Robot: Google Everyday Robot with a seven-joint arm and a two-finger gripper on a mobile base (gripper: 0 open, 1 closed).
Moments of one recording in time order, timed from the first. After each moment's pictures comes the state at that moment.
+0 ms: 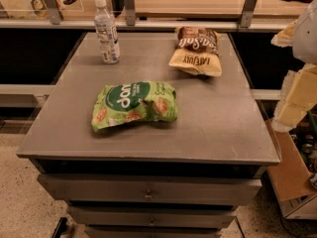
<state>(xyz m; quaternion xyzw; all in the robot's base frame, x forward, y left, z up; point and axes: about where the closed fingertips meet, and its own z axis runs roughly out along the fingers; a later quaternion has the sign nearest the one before) 0.438 -0.216 0.978 -0.60 0.78 -0.04 0.16</state>
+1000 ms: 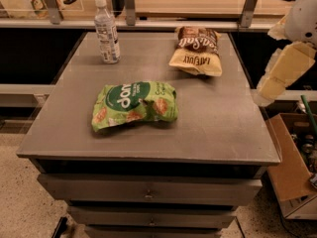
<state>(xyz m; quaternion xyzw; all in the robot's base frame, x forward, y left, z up) 0.477 -0.213 0.984 -0.54 0.82 0.02 0.20</state>
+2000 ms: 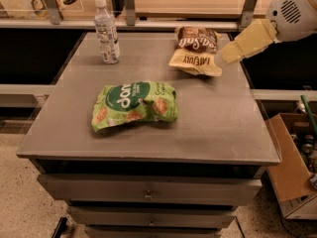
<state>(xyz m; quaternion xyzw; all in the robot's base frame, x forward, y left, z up) 0.533 -0.192 0.987 -0.29 0.91 0.10 0.27</state>
